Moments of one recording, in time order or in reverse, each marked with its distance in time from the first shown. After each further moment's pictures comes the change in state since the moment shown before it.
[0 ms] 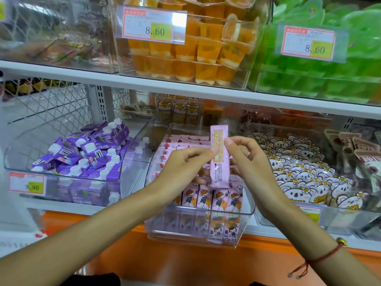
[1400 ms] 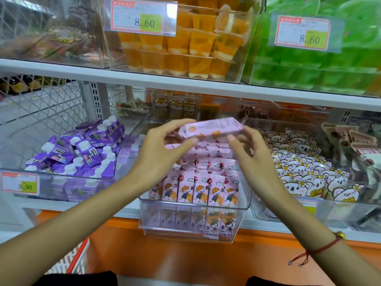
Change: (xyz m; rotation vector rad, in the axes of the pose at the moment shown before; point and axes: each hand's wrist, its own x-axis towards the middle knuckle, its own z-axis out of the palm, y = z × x) left_hand 0.014 -0.002 -0.028 0.275 0.220 0.382; right_hand 0.008 0.012 -0.018 -0.329 0.068 -0.138
